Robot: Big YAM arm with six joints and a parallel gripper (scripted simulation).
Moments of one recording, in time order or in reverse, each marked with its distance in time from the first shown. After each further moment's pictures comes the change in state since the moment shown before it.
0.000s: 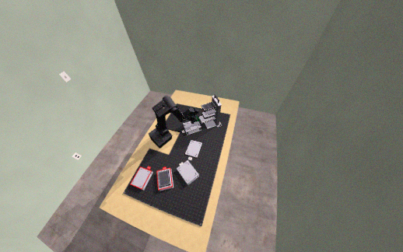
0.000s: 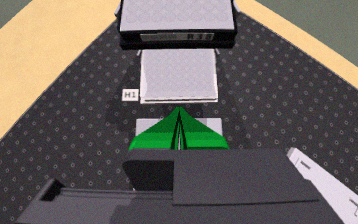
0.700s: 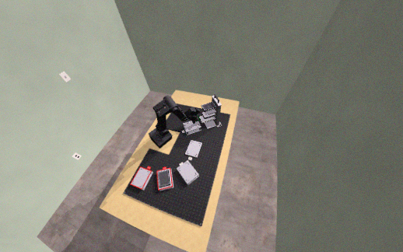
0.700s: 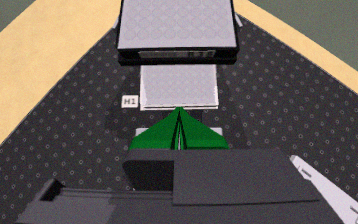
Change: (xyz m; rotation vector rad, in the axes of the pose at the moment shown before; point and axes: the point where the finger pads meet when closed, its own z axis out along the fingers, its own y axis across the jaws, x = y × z) arm -0.010 0.000 0.009 0.000 -0.001 0.000
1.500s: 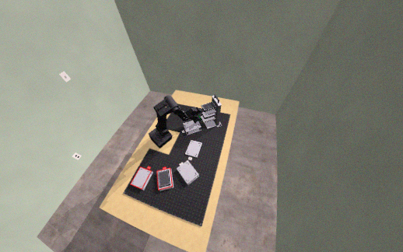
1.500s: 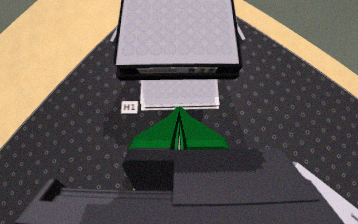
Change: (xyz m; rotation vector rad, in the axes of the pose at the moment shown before) arm -0.008 0.000 0.009 -0.001 0.002 -0.002
